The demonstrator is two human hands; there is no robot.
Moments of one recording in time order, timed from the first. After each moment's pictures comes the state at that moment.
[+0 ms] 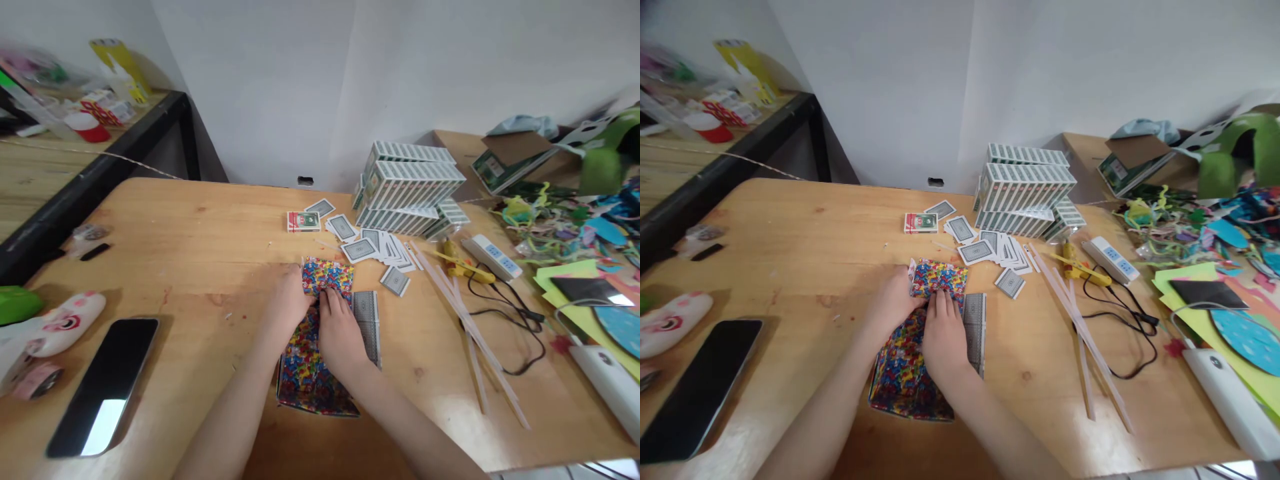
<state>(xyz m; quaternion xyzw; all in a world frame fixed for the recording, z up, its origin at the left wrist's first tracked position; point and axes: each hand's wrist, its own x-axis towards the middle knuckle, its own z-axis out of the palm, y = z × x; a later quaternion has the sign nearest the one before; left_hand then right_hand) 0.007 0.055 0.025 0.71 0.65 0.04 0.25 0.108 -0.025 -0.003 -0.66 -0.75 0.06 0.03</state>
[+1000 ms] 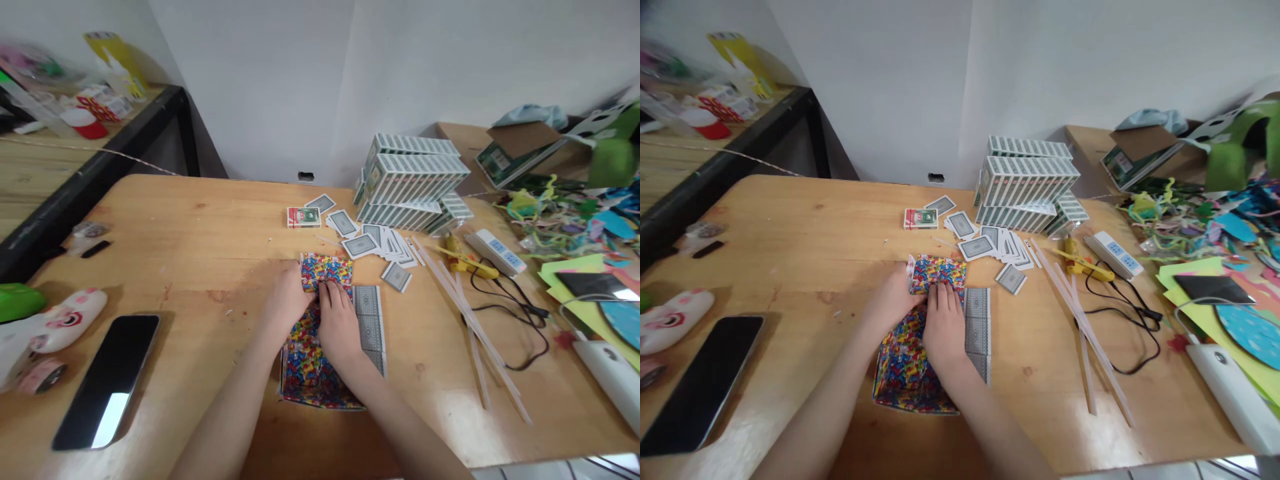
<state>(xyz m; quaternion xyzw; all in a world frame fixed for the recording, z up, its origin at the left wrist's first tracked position) 0.005 0.052 0.026 0.71 0.65 0.06 0.26 0.107 -0.019 -0.018 -0.68 -0.73 0.03 0.11</state>
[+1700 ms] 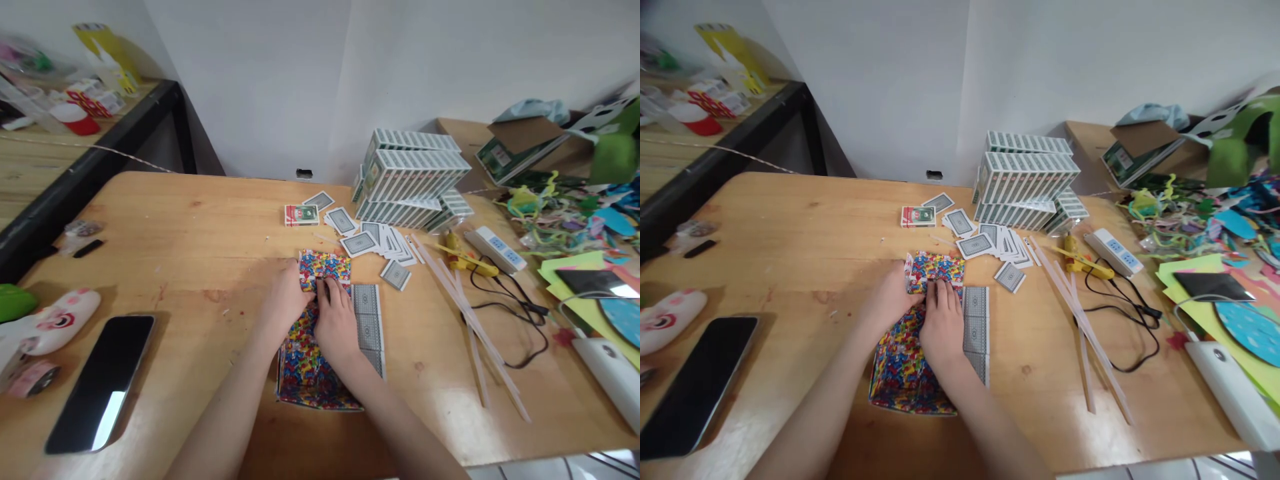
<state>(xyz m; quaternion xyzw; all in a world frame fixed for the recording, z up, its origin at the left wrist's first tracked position) 0.005 0.052 0.026 0.71 0.65 0.06 0.27 0.107 -0.020 -0.022 -0.70 -0.70 0.06 0.13</state>
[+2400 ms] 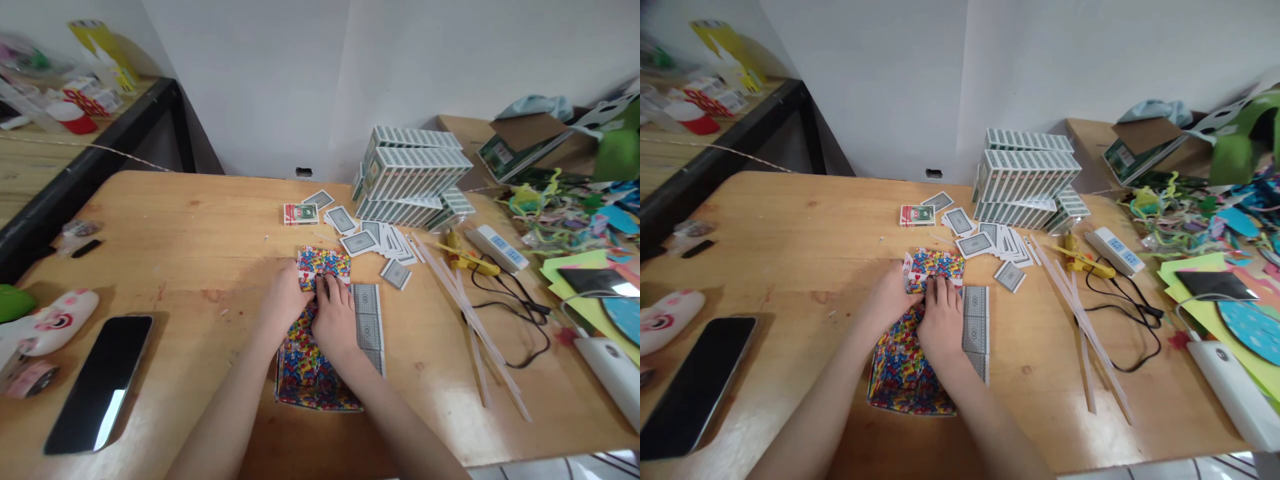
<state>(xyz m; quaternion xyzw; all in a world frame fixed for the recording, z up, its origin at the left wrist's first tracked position) 0.005 0.052 0.021 0.72 0.65 0.08 0.25 0.106 -0.015 -0.021 -0.71 -0.69 0.07 0.15</state>
